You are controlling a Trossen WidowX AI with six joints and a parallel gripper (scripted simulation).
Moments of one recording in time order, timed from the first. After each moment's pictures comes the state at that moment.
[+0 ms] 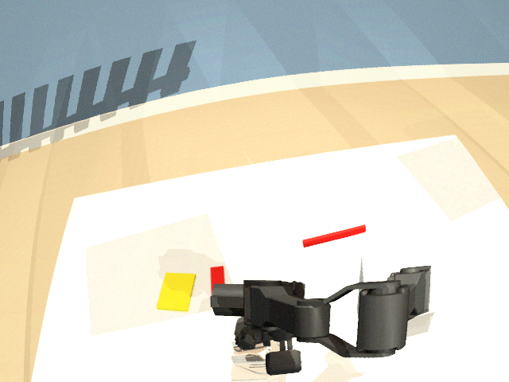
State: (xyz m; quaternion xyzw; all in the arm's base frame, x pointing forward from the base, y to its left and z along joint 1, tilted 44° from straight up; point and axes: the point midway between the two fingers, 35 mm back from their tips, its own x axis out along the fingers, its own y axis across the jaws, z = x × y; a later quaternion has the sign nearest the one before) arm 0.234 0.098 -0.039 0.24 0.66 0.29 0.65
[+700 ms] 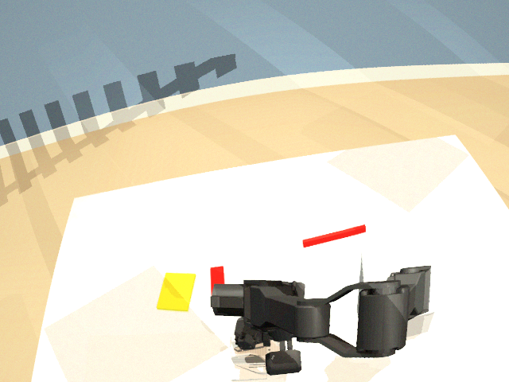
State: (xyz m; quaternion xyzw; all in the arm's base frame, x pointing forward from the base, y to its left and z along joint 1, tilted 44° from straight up) arm 0.234 0.098 -0.039 0.24 0.66 0.29 0.65
